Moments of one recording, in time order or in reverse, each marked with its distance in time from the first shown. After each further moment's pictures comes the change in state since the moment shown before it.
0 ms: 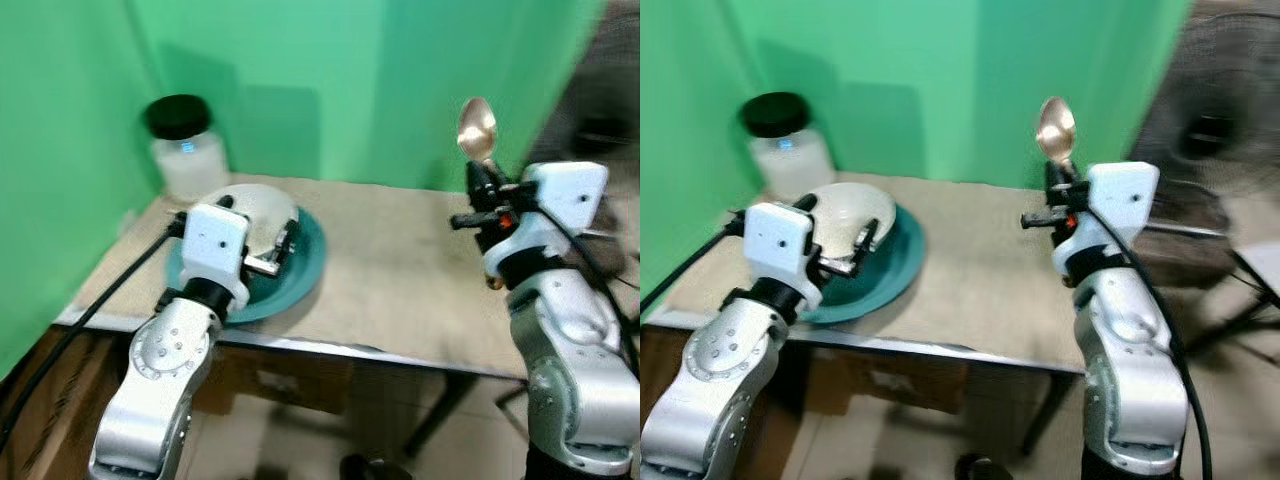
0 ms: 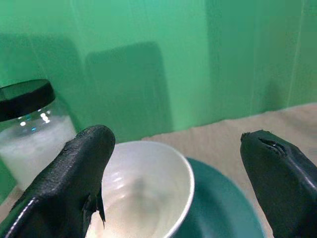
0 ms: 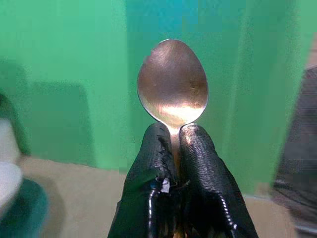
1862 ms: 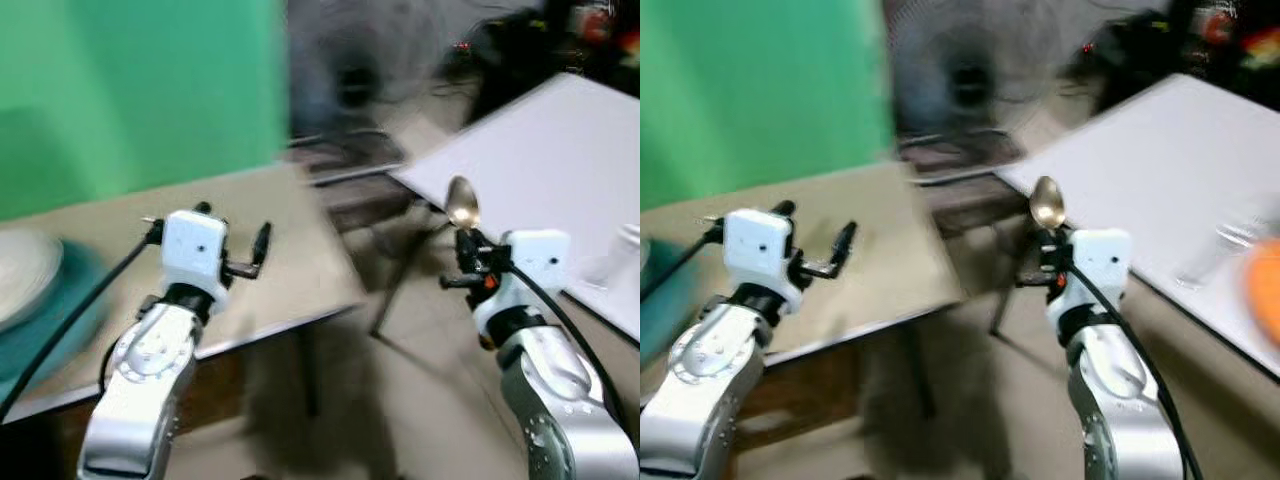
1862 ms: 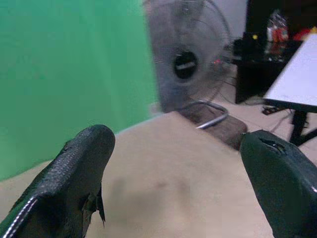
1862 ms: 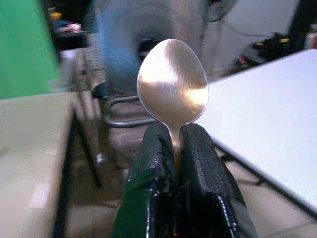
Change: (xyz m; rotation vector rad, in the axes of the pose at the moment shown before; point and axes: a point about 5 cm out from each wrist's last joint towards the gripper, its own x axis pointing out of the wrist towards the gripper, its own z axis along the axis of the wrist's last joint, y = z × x) left arm -0.001 0.011 -0.013 -0.016 0.024 0.046; right arm -0.030 0.000 -0.039 0.023 0.182 -0.067
